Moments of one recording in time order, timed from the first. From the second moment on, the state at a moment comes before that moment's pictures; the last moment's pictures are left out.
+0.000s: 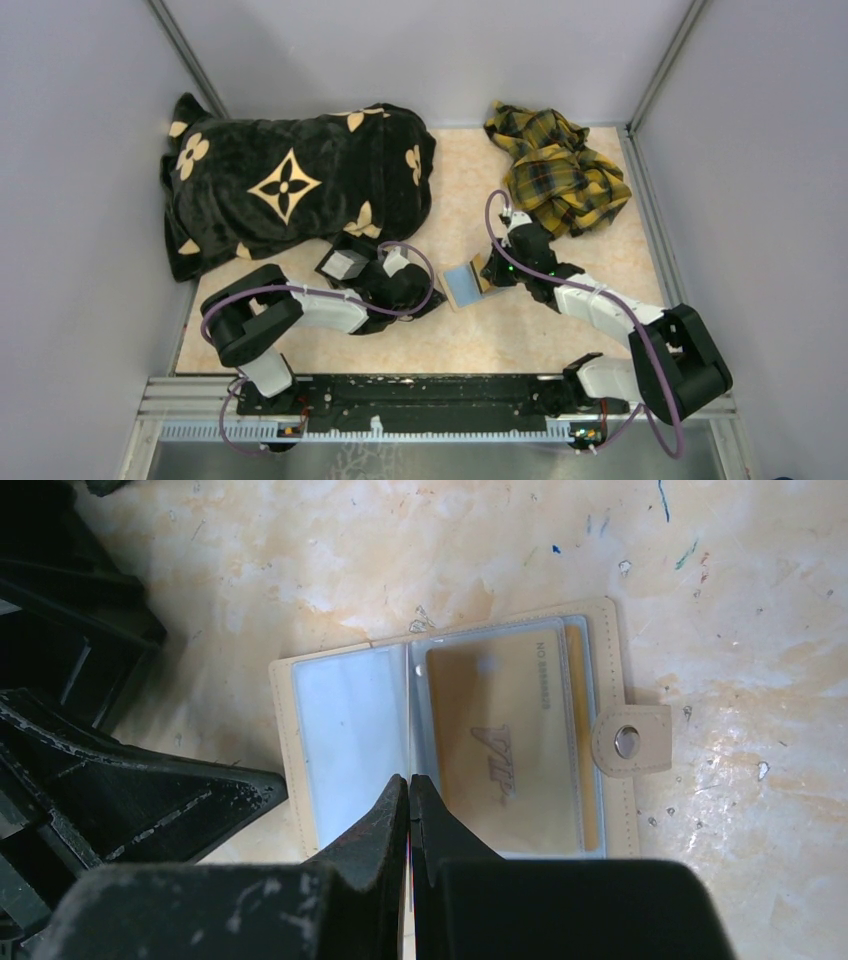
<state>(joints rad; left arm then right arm) -1.02 1.67 0.62 0.34 -0.29 -1.32 0.48 1.23 0.53 -0.01 -0.12 0.44</state>
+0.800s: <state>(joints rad) -1.02 1.67 0.63 0.33 -0.29 -1.32 0.48 1.29 0.52 0.06 -0.12 0.44</state>
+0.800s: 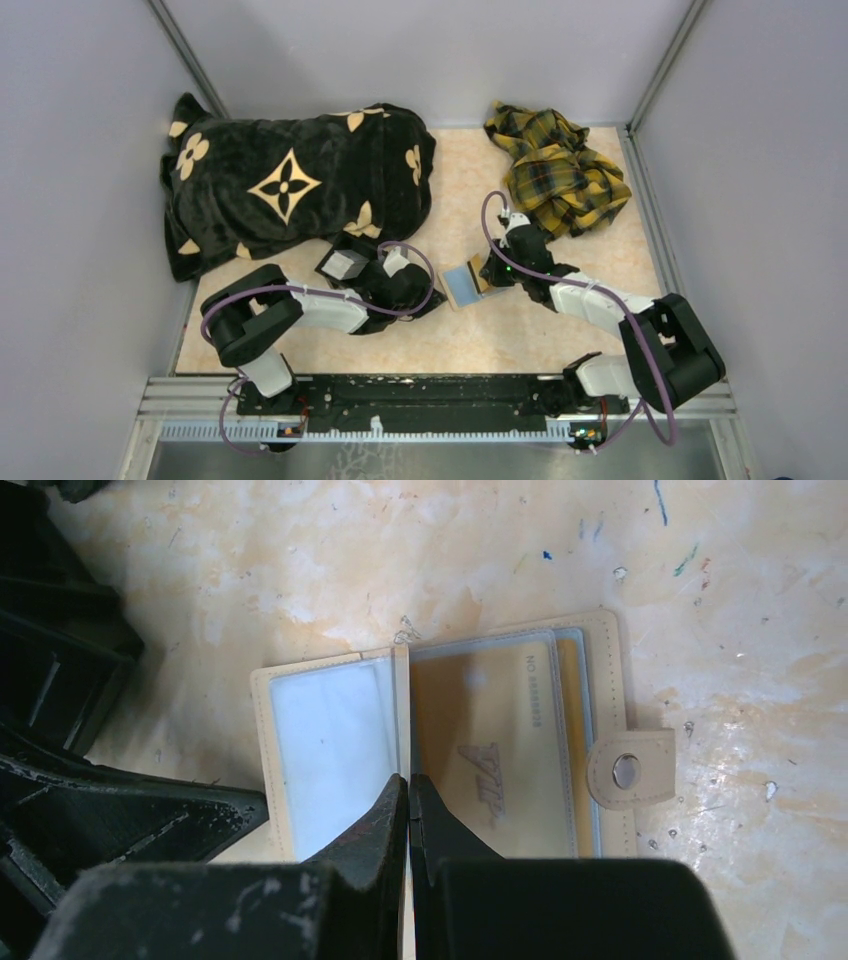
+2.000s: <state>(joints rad) -1.02 1.70 0.68 0.31 -0.32 -1.34 0.47 1.26 0.40 0.17 -0.02 0.66</state>
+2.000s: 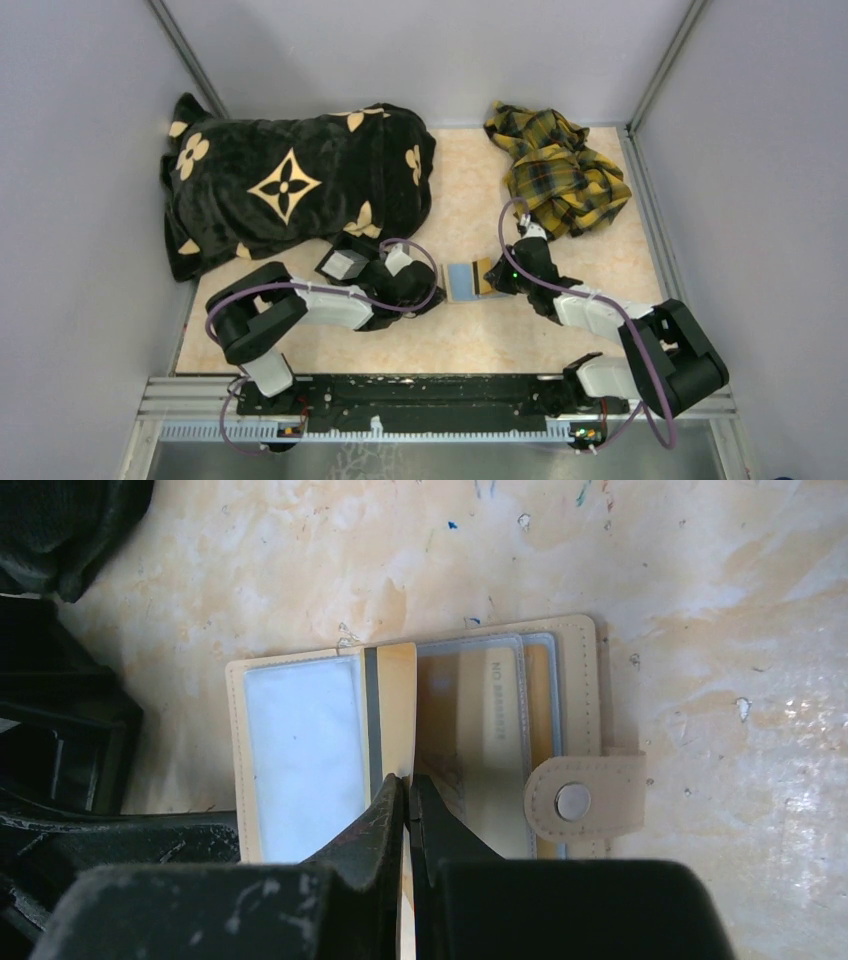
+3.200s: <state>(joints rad) -1.02 1.57 0.67 0.12 -0.45 -1.16 0.63 1.32 0.39 0.26 0.03 0.78</state>
